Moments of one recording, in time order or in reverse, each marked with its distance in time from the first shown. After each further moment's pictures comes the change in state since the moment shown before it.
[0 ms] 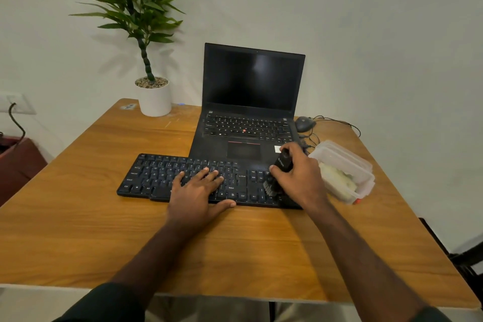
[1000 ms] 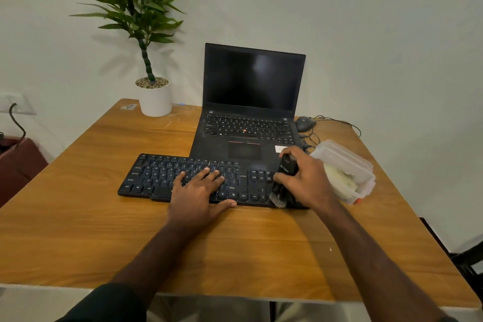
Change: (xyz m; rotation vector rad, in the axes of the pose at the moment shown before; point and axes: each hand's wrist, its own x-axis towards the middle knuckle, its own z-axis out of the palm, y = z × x) left_hand 0.002 -0.002 0.001 0.012 -0.010 -0.001; right_hand -0.002 0.006 -0.013 0.048 -0.156 -0.022
